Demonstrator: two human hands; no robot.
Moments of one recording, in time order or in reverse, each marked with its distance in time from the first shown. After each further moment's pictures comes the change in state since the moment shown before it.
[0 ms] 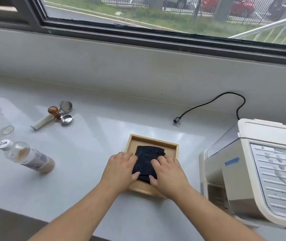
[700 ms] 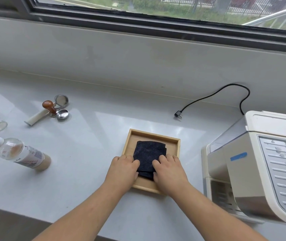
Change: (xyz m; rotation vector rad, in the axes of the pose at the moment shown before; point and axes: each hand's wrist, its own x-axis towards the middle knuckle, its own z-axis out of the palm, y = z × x) left_hand 0.002 0.008 0.023 0.069 -0.091 0.027; right_hand 0.009 0.000 0.026 -0.051 -0.021 0.007
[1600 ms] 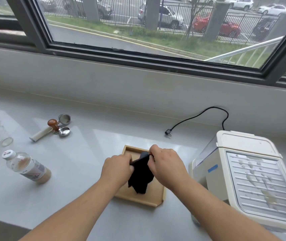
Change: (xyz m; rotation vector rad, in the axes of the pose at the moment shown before) left_hand 0.016 0.004 -0.085 -0.299 0.061 -0.218; right_hand -0.022 0.016 -0.134 0.314 0.390 -0.058
